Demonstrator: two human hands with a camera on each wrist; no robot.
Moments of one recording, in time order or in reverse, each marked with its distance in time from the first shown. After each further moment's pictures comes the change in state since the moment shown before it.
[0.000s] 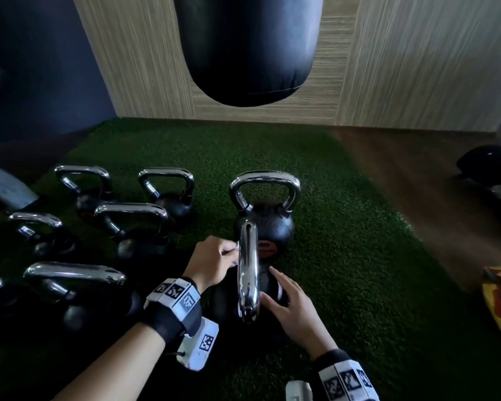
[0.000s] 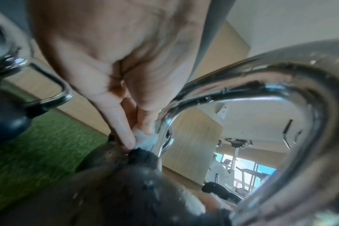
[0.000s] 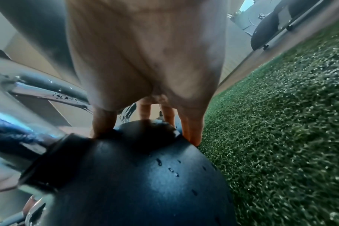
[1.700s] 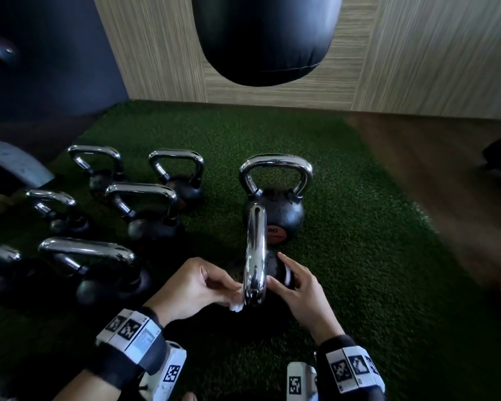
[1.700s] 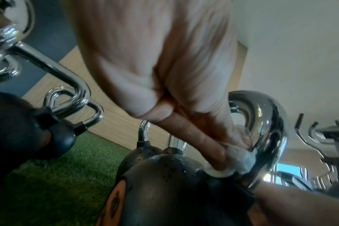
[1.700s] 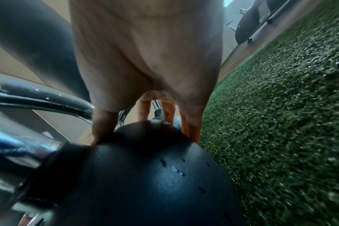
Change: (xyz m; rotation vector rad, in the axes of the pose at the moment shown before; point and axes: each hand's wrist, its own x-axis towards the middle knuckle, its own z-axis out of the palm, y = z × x) left_hand -0.084 -0.016 -0.014 -0.575 -0.234 -0.030; right_hand 0.007 0.012 0.001 0.105 0.065 -0.002
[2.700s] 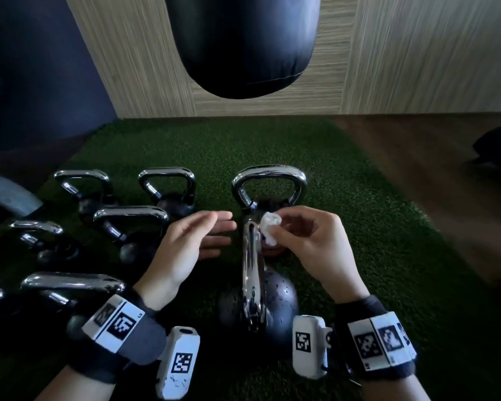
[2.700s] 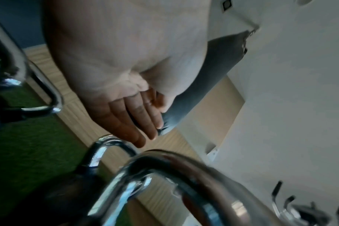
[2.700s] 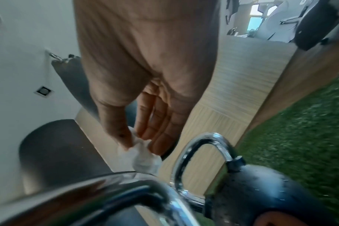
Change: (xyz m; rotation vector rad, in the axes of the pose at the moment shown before) left_hand 0.049 0.069 -0.018 -0.106 0.289 0.050; right_hand 0.028 -0.124 -0.055 0.204 0.170 -0.349
